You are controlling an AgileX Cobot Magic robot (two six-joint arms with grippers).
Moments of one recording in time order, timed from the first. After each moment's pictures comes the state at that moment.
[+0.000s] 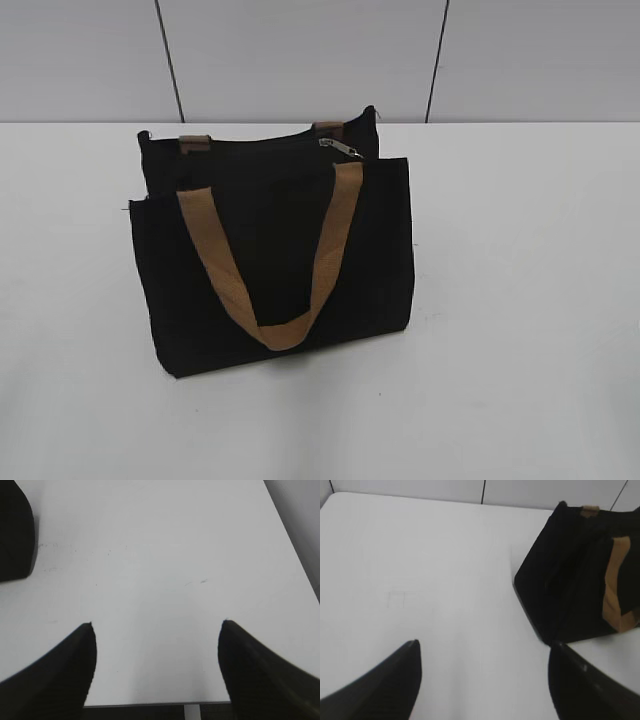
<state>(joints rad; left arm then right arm) -0.09 -0.01 -0.53 -0.08 1.06 0.03 -0.19 -0.01 -0.48 0.15 1.11 -0.20</state>
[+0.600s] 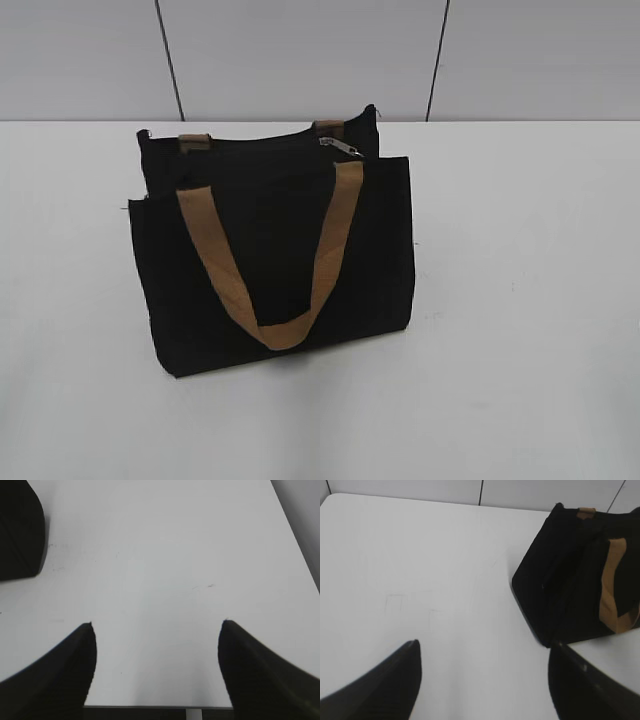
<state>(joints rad) -0.09 -0.01 -0.53 -0.09 1.06 0.03 -0.14 -0.01 -0.48 0.15 1.10 -0.20</state>
